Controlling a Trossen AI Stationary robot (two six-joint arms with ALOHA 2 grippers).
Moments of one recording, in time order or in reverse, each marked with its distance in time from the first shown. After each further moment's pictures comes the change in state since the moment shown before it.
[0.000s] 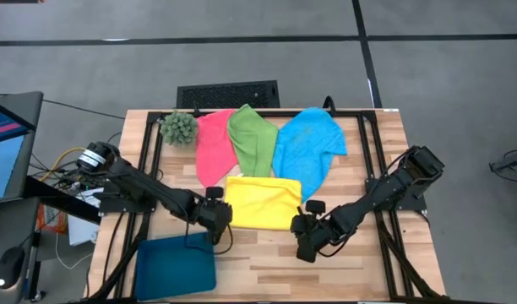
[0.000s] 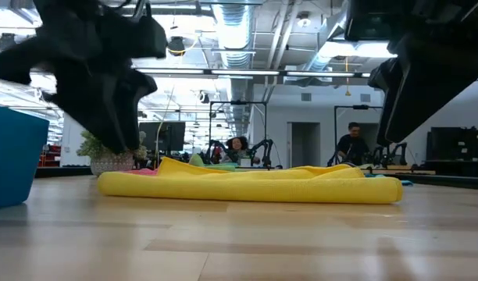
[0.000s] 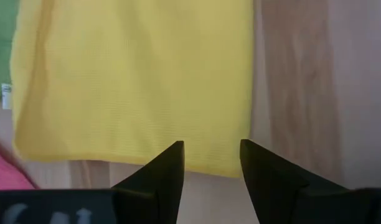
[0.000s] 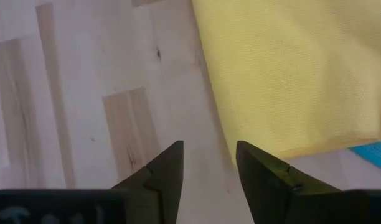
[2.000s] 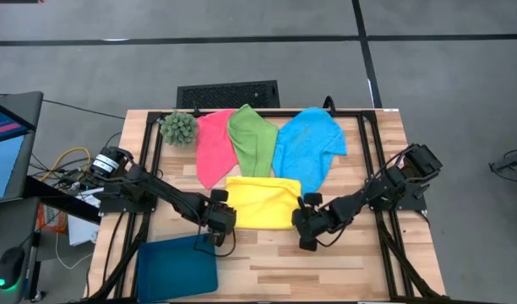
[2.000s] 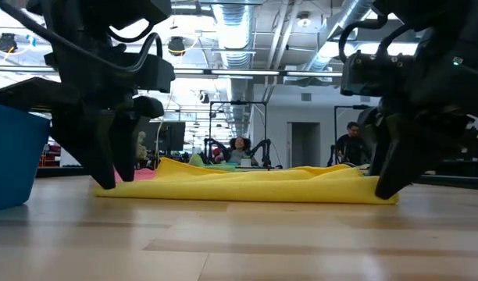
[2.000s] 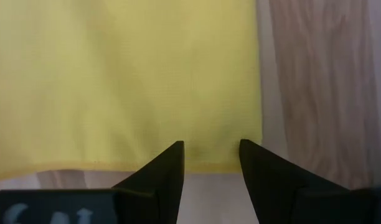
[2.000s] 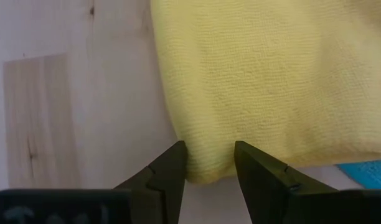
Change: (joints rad) left arm 0.022 0.121 0.036 -0.034 0.072 0.082; right arm -0.101 0.003 -0.229 0.270 -0.031 -0.202
